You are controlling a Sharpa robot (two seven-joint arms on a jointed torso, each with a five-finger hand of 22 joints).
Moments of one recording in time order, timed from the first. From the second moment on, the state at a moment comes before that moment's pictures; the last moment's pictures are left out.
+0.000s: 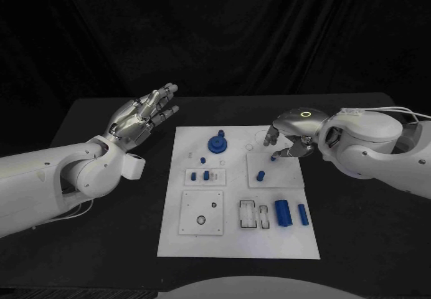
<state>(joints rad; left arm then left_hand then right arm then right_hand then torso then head) 1.31 -1.01 -0.22 1.60 -0.05 -0.04 0.67 1.10 -0.05 -0.10 0.30 0.07 0.43 0.05 0.04 0.05 0.05 0.01 0.11 0.10 0.00 0.08 0.00 0.00 0.15 0.01 0.25 0.01 0.10 1.47 -0.94 -0.25 1.72 -1.71 -0.09 -0.16 1.48 -0.21 0.29 0.28 0.11 0.98 0.06 0.07 0.09 1.06 0.06 0.15 0.15 1.46 -0.05 1.31 1.08 0.07 1.46 0.06 1.23 1.31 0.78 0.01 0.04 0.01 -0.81</state>
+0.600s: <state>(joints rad) 1.31 -0.99 -0.22 1.58 -0.05 -0.01 0.66 1.15 0.05 -0.12 0.29 0.13 0.45 0.09 0.05 0.05 0.06 0.05 0.18 0.06 0.01 0.12 0.00 0.01 0.16 0.01 0.28 0.01 0.11 1.44 -0.92 -0.25 1.69 -1.72 -0.03 -0.16 1.47 -0.19 0.34 0.25 0.17 1.02 0.10 0.08 0.09 1.09 0.06 0.12 0.12 1.46 -0.05 1.30 1.08 0.07 1.46 0.06 1.22 1.31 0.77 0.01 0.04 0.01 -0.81</state>
